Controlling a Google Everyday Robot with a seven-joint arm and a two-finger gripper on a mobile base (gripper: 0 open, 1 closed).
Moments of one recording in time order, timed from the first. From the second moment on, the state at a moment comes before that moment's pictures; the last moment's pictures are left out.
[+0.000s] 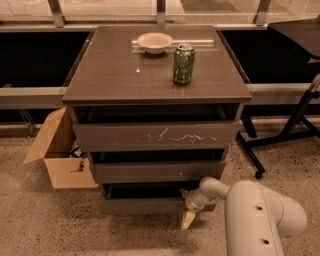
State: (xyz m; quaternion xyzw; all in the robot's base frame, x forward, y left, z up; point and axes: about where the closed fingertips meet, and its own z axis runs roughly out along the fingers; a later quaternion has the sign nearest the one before) arm 0.609 -0.126 0.171 -0.67 0.69 0.16 0.21
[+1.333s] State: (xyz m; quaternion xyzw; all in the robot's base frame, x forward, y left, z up) arm 0.568 -0.108 0.183 -0.69 0.67 0.18 0.20
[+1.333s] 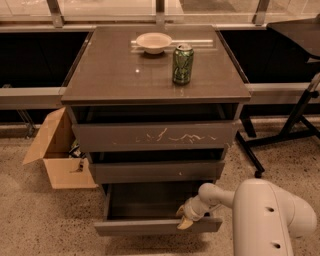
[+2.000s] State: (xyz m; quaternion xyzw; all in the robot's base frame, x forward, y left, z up) arm 0.565 -0.111 0.183 -0.69 0.67 0.18 0.20
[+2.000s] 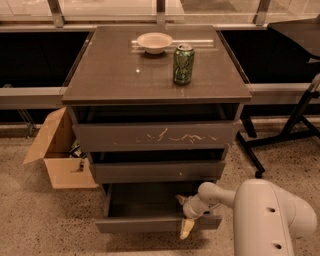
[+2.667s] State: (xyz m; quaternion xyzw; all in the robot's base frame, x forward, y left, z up) arm 0.529 -0.107 0.171 -0.70 0.65 0.23 0.19
